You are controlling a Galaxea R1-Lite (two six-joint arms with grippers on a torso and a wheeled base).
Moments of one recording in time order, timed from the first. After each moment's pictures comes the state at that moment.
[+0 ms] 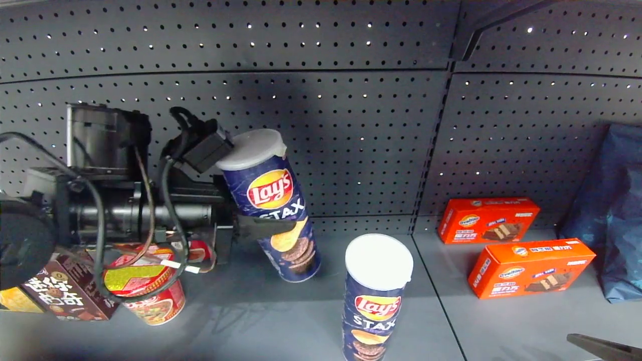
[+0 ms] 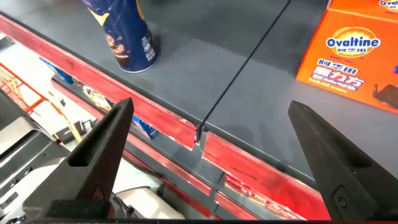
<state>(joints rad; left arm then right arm) -0.33 1.61 -0.98 -0.22 -0.75 0.30 0.59 0.76 -0.09 -0.41 0.05 0.06</state>
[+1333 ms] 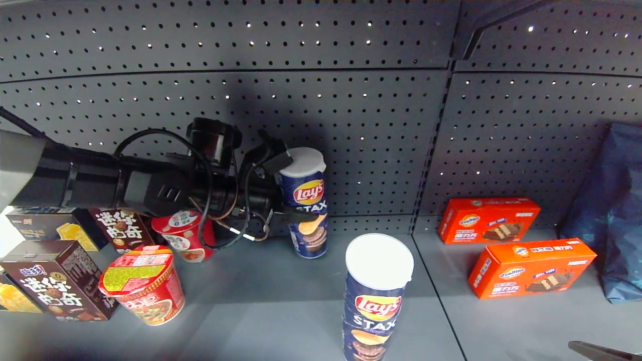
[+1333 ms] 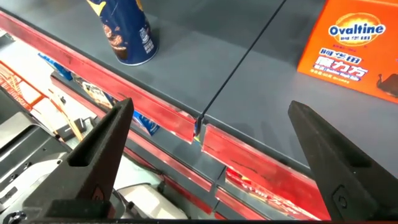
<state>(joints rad) -0.31 2.00 -1.36 -0.03 -0.75 0.56 0.59 0.74 -0.06 -0.41 0.05 0.06</state>
